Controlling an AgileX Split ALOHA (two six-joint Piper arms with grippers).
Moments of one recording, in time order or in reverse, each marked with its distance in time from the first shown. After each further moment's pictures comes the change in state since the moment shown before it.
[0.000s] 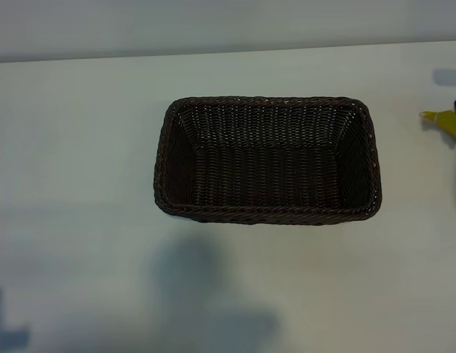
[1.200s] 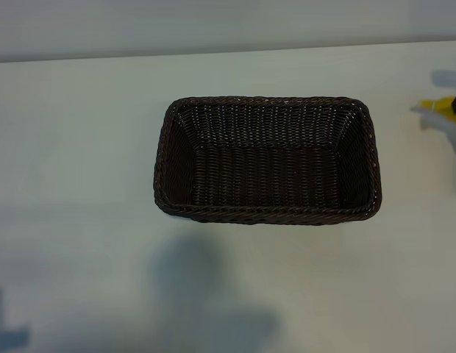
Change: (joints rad) left arm 0.000 0.000 0.000 0.000 0.000 0.000; right arm 0.002 0.013 -0.123 0.005 0.194 0.021
